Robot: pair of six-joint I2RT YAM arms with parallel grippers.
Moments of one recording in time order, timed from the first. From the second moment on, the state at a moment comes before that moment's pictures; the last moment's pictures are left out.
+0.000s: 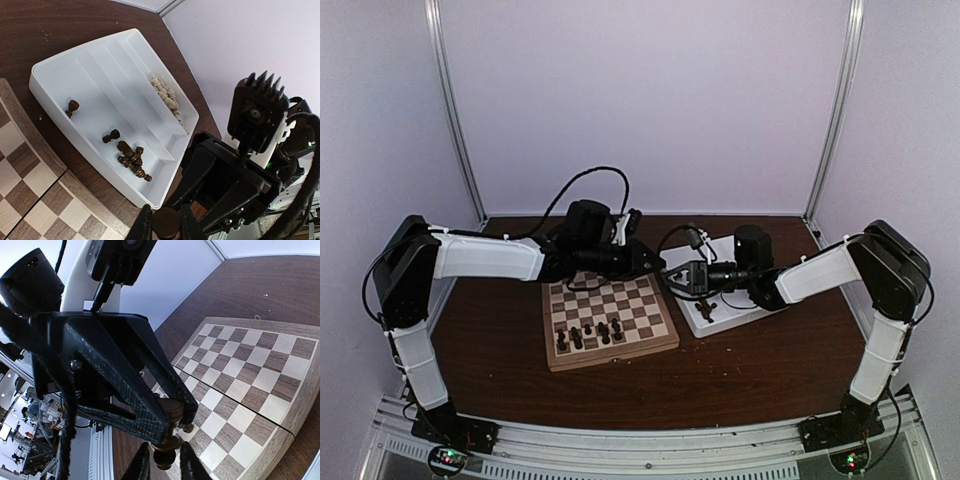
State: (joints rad) left arm -0.79 1.86 1.26 0.16 0.42 -0.75; right arm 0.60 1.83 0.88 0.73 -0.81 0.61
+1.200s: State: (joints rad) left arm -0.79 1.76 1.35 -0.21 0.27 -0.53; right arm 0.60 1.72 0.82 0.66 -0.69 0.48
